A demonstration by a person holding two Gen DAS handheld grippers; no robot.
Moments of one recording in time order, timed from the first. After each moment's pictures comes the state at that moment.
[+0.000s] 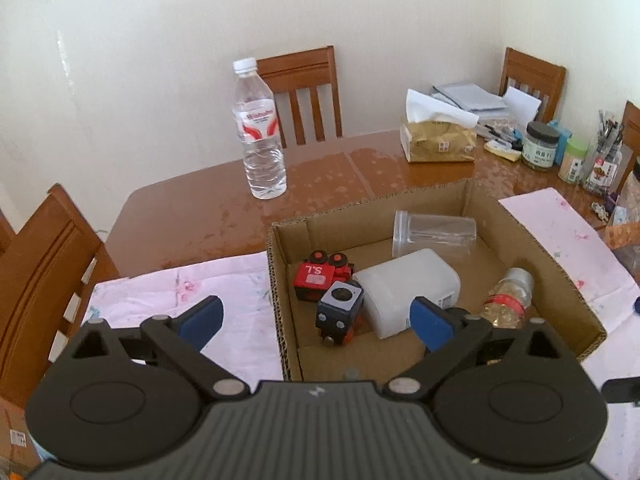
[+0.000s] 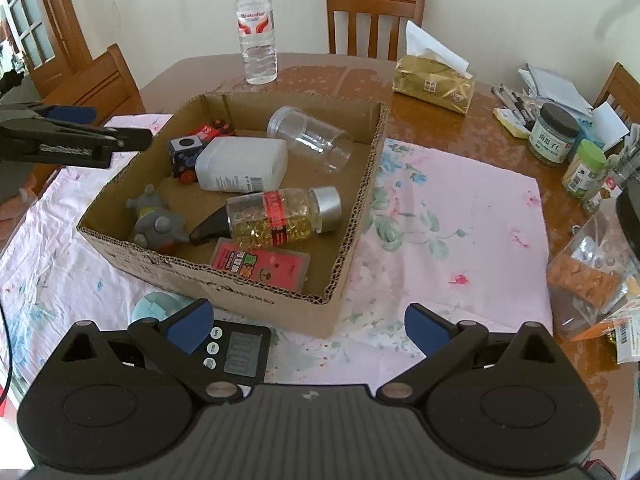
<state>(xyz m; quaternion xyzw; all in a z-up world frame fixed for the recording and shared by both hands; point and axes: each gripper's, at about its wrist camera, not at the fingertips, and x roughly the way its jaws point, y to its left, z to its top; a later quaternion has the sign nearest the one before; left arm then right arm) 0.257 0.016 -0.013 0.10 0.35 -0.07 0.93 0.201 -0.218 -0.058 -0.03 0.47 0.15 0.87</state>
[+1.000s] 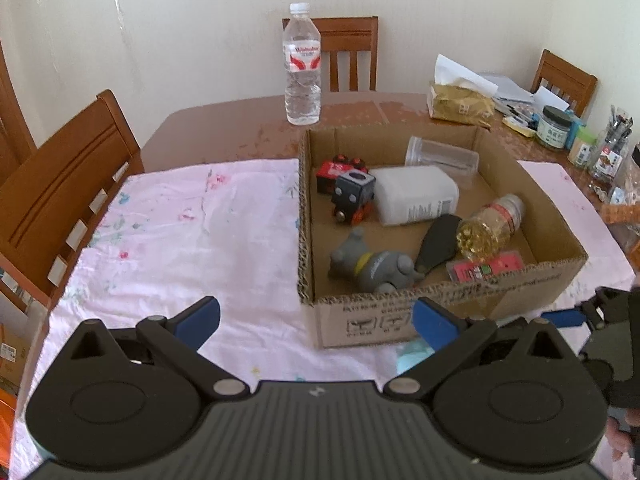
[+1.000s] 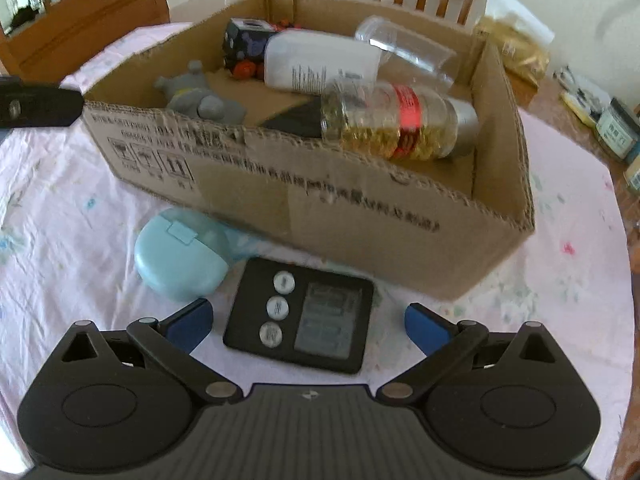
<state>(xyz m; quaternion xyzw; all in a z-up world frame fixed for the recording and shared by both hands) 0.175 0.035 -0.044 0.04 0.40 -0.02 0.92 0.189 -0.138 -0.143 -0.10 0.49 0.15 0.85</state>
